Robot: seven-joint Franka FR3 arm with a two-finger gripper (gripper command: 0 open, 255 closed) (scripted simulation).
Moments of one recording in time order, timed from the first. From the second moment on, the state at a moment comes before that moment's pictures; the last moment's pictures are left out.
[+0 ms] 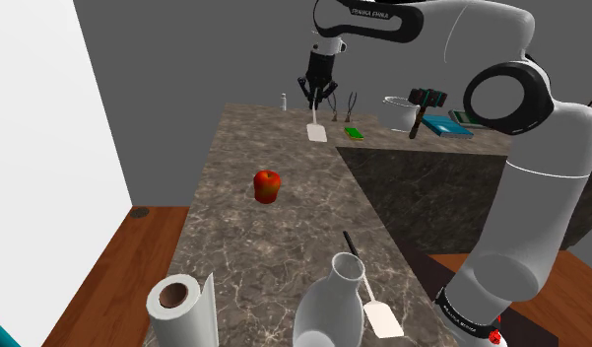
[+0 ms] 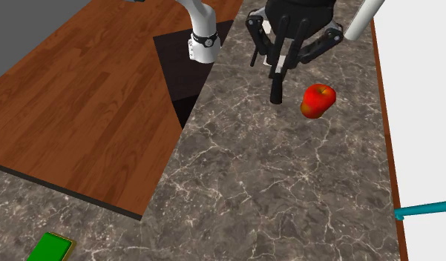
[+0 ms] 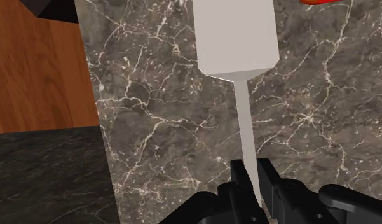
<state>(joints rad) -0.04 0.23 0.00 -1.30 -0.04 1.59 0.61</state>
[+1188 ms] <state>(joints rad) 0.04 0.12 0.05 -1.30 -0.05 1.47 0.74</state>
